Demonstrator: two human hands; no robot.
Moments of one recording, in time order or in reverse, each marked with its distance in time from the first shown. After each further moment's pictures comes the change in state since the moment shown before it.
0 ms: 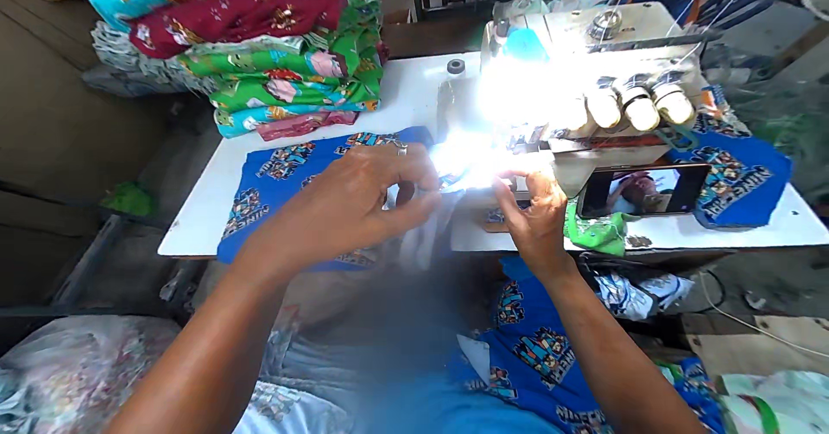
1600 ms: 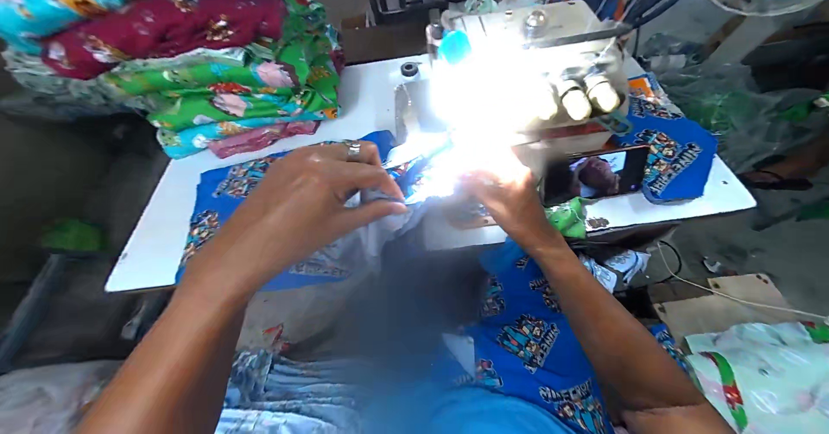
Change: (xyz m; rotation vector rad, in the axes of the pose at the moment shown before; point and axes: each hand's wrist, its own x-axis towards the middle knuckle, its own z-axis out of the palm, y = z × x) left_hand 0.007 0.002 0.000 0.185 0.043 0.037; right_hand 0.012 0.015 -0.026 0.069 -0.192 -0.065
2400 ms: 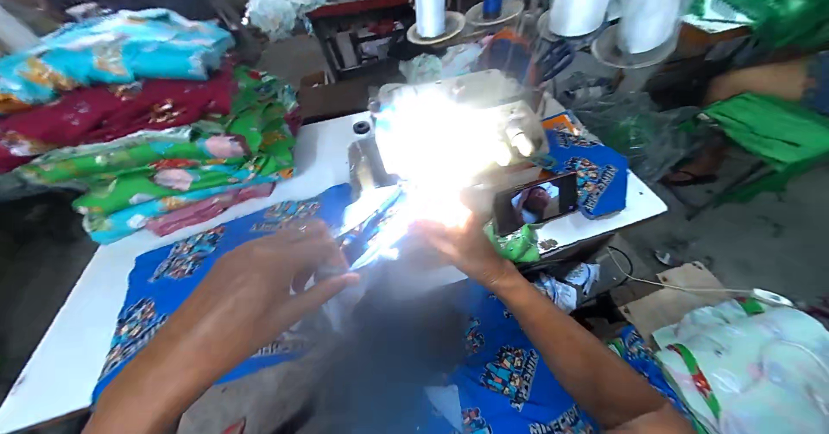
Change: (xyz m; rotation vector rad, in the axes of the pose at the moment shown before) left_hand -0.007 -0.010 0.015 -0.050 0.028 -0.018; right_hand 0.003 0.008 0.003 0.007 0.046 0.004
